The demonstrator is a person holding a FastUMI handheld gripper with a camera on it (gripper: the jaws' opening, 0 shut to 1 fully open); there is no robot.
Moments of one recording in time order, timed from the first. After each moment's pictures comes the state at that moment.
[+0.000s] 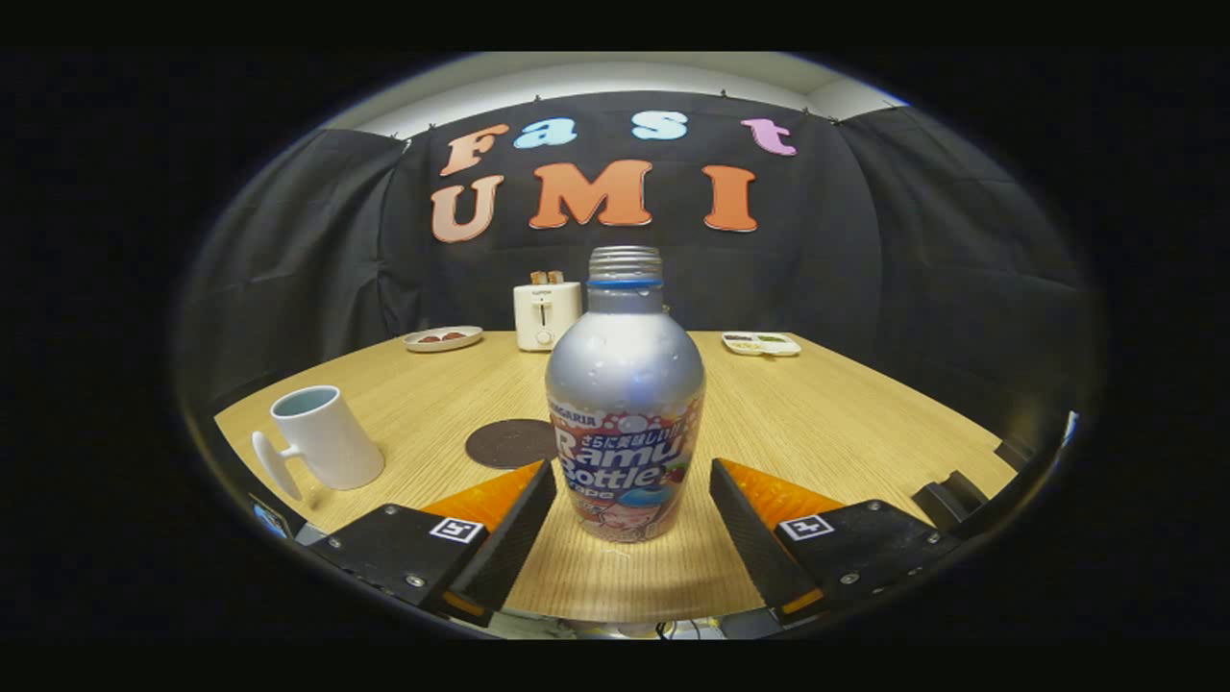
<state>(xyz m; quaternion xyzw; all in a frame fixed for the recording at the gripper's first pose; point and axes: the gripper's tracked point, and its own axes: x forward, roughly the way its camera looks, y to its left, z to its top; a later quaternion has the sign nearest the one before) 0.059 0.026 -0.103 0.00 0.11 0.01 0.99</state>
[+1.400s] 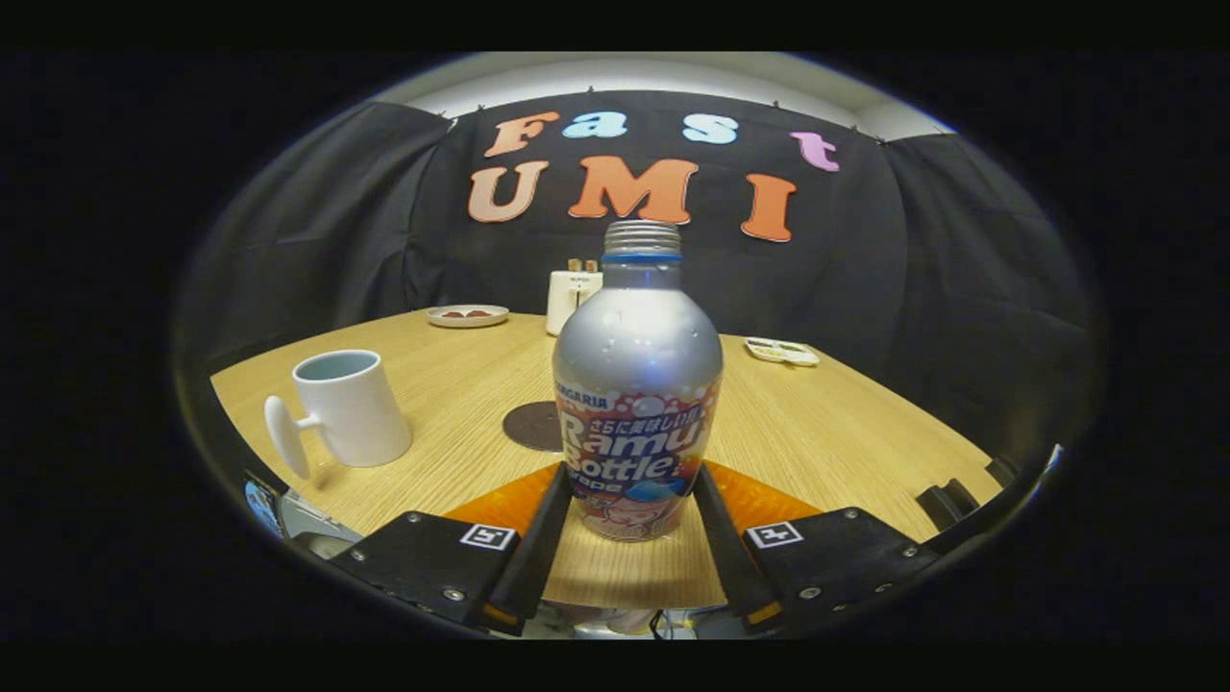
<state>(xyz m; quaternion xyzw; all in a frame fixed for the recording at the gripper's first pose) 0.040 0.064 -0.106 -0.08 0.11 0.02 0.99</state>
